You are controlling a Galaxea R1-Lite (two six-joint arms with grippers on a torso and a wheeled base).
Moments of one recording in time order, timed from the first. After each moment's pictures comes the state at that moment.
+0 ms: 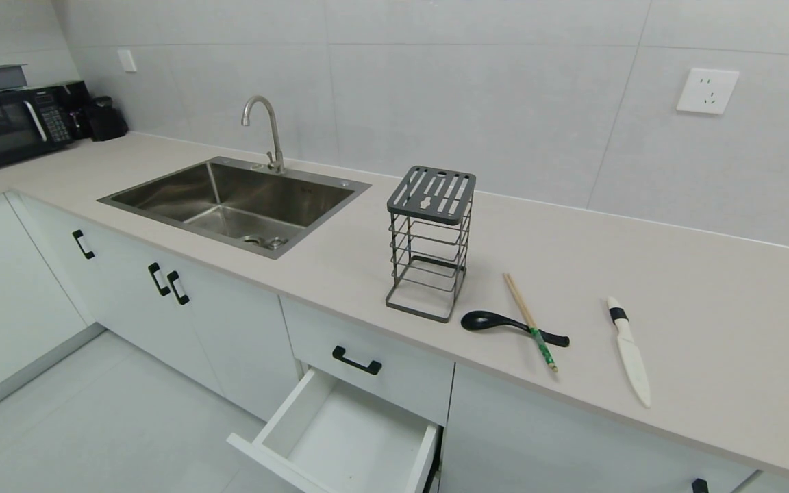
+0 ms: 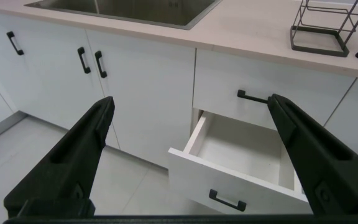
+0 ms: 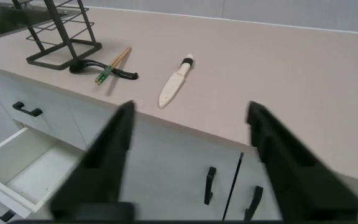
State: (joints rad) left arm 0.00 0.00 0.00 0.00 -0.04 0.00; right arm 0.00 0.00 0.00 0.01 0.02 0.01
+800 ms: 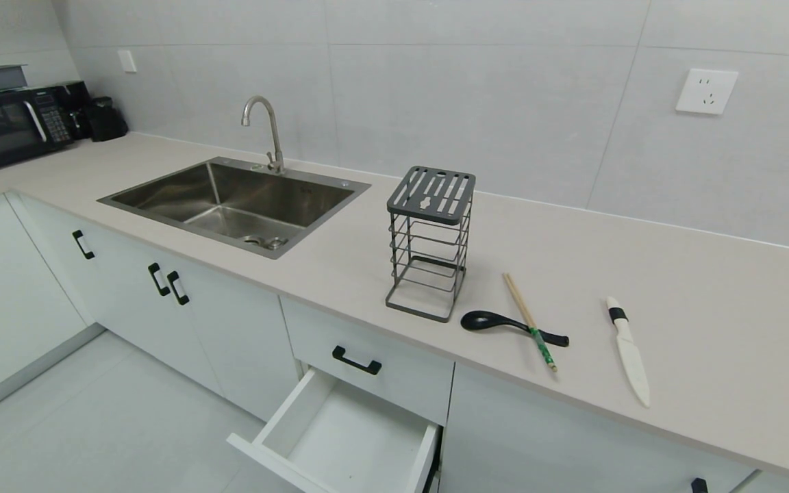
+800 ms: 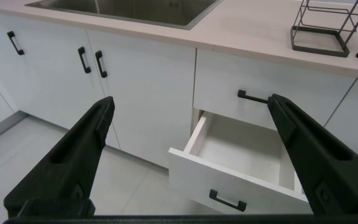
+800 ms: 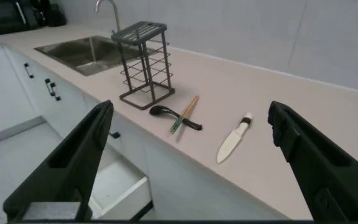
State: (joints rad) left arm 0.00 0.00 0.00 0.00 -0.04 0.00; right arm -0.01 0.27 -0.44 0.13 0.34 0.07
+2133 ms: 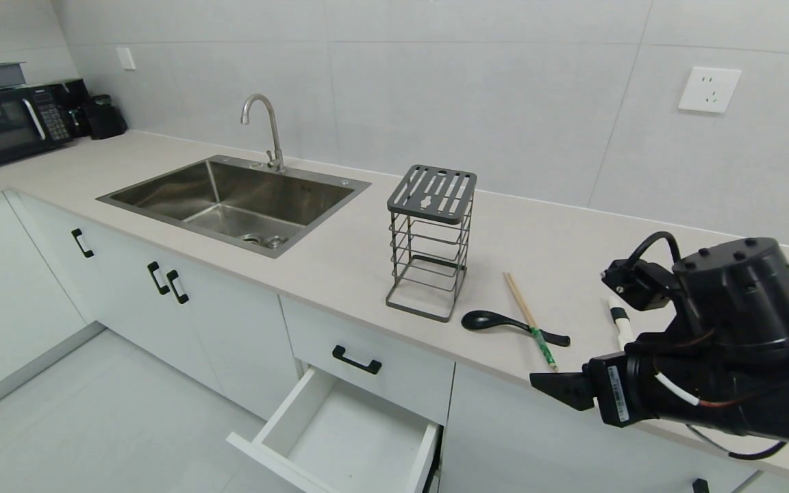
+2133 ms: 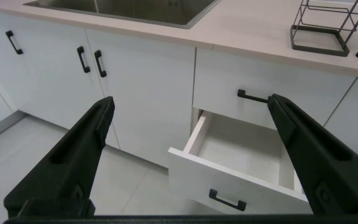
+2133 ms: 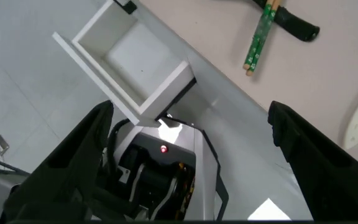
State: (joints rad) left arm 0.00 0.00 0.00 0.00 -0.04 0.00; right arm 0.62 1.51 -0.71 -0.02 -0.08 0.33
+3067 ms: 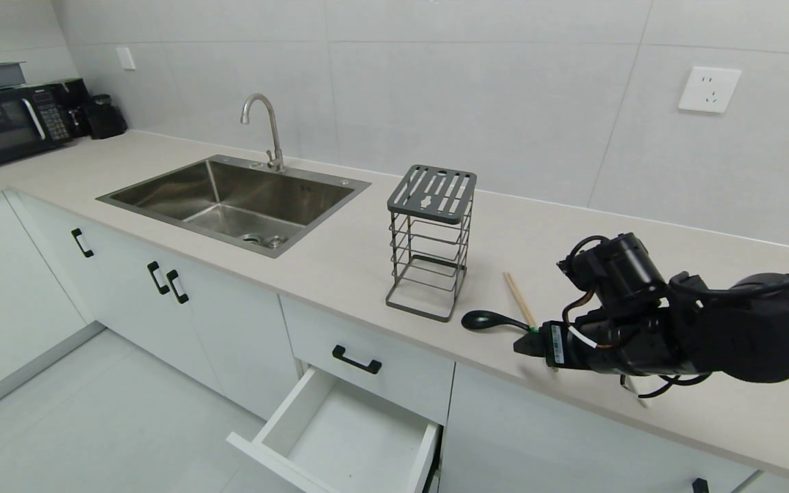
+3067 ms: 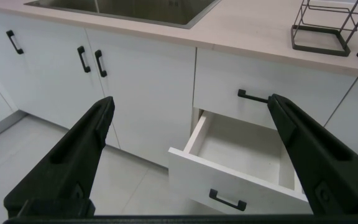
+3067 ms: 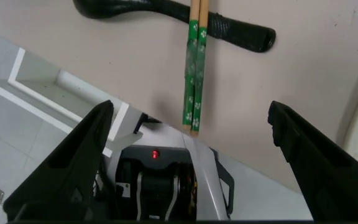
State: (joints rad) left arm 0.00 0.00 0.00 0.00 -0.04 0.00; right arm 0.48 1.86 -0.89 -0.02 -0.15 0.46
